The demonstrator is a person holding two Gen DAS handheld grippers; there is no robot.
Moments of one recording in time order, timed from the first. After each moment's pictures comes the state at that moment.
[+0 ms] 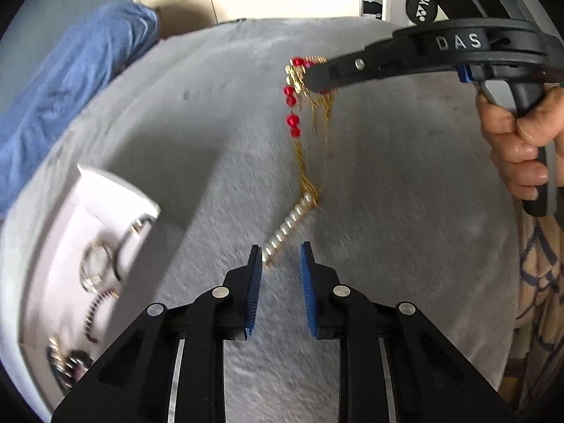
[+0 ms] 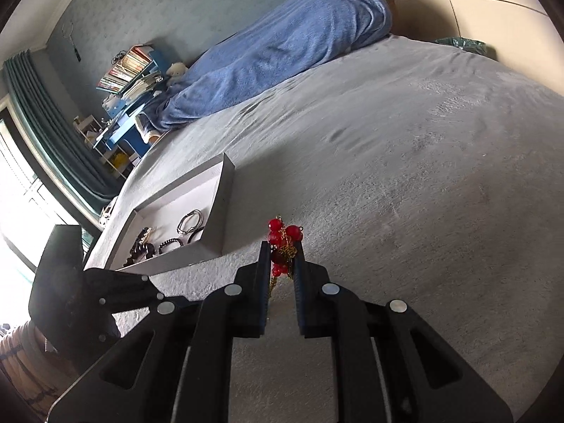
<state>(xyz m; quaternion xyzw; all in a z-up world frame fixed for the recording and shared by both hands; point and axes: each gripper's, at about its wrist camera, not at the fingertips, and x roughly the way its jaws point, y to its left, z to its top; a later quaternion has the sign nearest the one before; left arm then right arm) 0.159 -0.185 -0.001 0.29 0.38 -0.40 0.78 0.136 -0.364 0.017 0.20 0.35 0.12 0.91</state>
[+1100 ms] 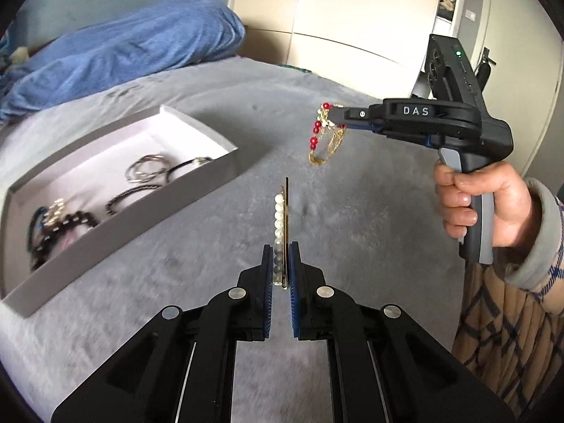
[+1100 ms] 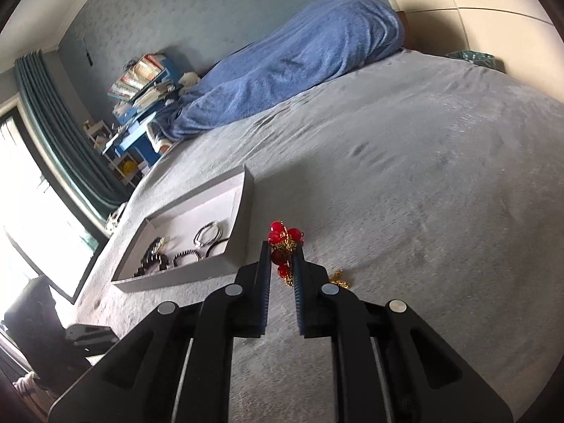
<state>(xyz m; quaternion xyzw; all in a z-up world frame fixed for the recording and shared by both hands) 0.107 -0.084 0.015 0.06 0.37 -0.36 0.86 0.145 -0.333 0.022 0.19 0.33 0.14 0.92</state>
